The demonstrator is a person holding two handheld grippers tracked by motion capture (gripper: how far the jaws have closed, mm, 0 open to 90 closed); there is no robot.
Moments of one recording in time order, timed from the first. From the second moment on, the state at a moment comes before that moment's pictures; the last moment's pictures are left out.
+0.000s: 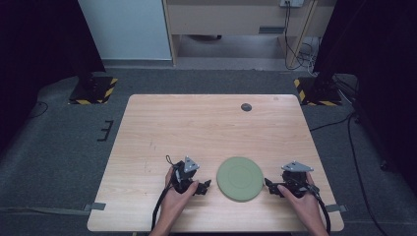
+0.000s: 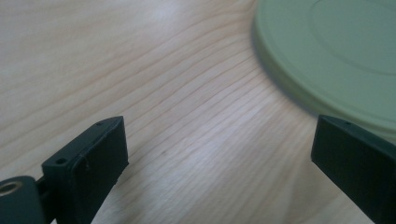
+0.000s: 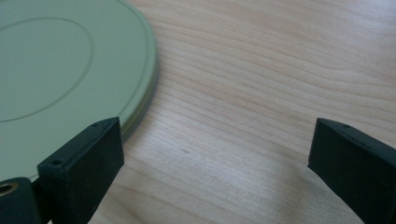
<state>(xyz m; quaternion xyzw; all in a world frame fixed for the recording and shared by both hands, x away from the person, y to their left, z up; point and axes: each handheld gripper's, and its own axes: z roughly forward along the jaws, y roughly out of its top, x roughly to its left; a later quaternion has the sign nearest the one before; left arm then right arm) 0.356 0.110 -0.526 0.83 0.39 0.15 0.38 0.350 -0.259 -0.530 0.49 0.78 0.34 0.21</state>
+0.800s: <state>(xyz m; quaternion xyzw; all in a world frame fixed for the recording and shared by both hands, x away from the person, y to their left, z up) 0.344 0.064 -0.527 0.85 0.33 0.14 0.38 0.331 -0.248 -0.529 0.45 0.80 0.35 0.19</state>
